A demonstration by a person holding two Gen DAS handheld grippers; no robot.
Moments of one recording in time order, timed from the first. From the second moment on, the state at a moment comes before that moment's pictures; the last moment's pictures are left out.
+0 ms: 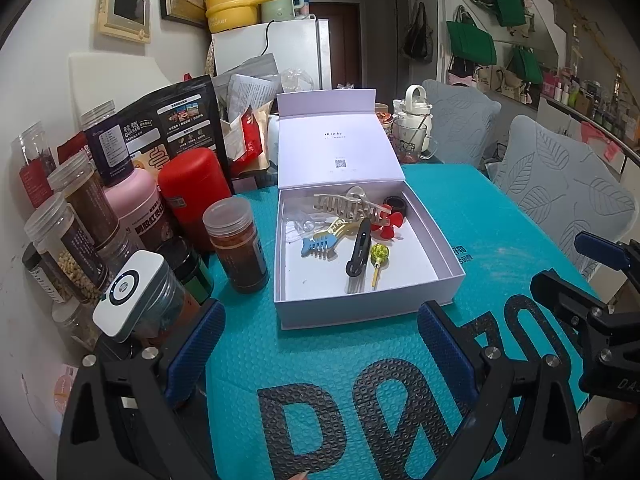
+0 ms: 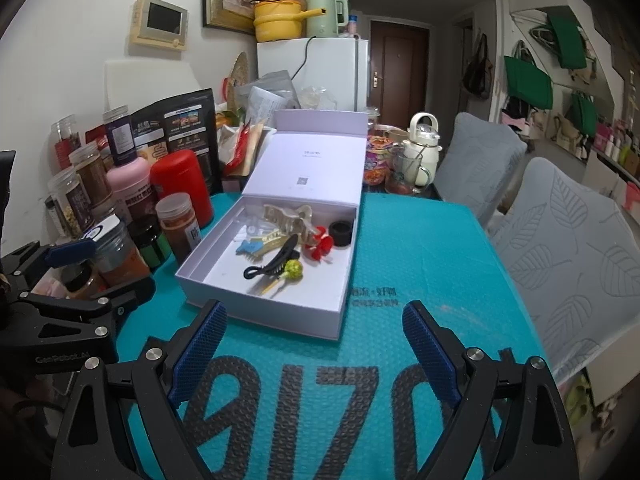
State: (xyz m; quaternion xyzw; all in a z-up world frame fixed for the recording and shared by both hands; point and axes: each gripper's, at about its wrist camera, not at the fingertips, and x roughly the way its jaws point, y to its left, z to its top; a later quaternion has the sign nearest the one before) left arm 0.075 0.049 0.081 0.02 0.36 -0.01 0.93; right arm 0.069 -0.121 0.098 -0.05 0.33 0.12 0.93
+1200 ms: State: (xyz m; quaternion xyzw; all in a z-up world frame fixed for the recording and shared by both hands) left arm 0.070 0.036 0.084 0.03 0.36 -0.02 0.93; right arm 0.059 -0.128 0.103 -0.05 0.33 0.10 0.94
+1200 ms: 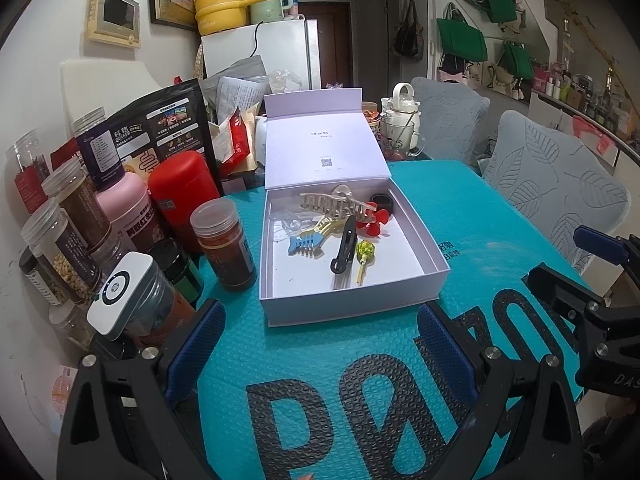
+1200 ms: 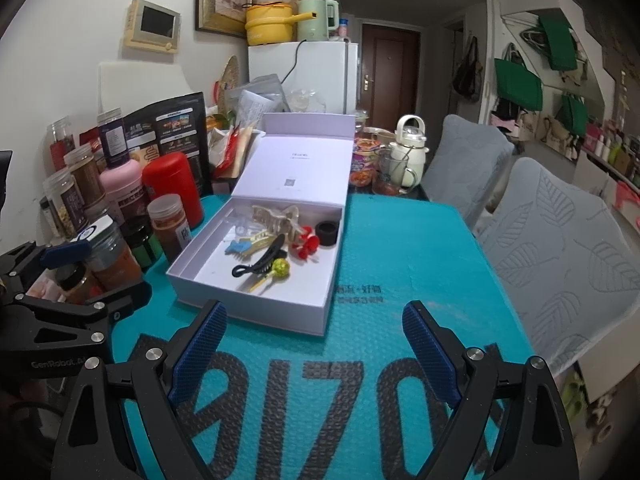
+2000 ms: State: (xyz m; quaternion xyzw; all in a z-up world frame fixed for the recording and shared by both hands) left arm 0.065 0.023 0.082 0.05 0.35 -0.03 0.93; right arm 0.050 -0.137 0.102 -0.05 0.33 0.09 0.94
